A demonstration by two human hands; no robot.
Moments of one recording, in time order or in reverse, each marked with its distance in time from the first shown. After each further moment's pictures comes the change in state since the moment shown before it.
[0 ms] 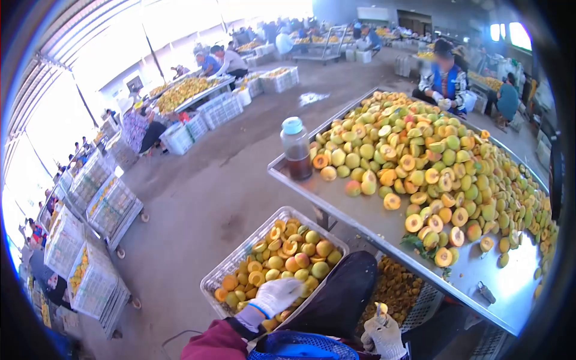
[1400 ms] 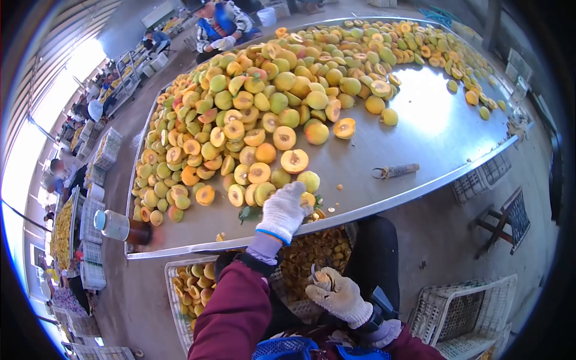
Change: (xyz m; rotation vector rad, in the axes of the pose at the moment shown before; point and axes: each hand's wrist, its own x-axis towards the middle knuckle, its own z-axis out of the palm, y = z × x) left_hand 0.227 0.332 0.141 0.367 -0.251 0.736; right_hand -0.018 0.015 -0.092 -0.164 0.579 -0.279
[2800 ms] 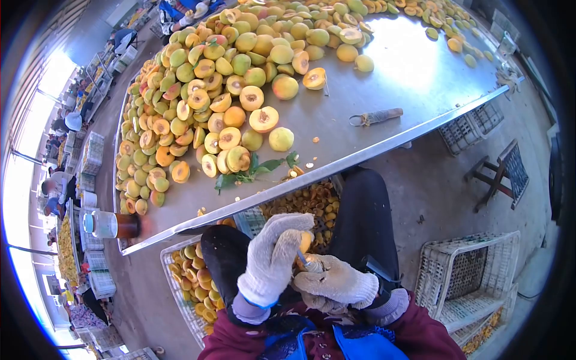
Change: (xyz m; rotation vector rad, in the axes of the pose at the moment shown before) left_hand -0.152 0.067 -0.023 -1.032 0.209 0.106; right_hand -0.024 -0.019 -0.025 0.817 -0.625 0.394
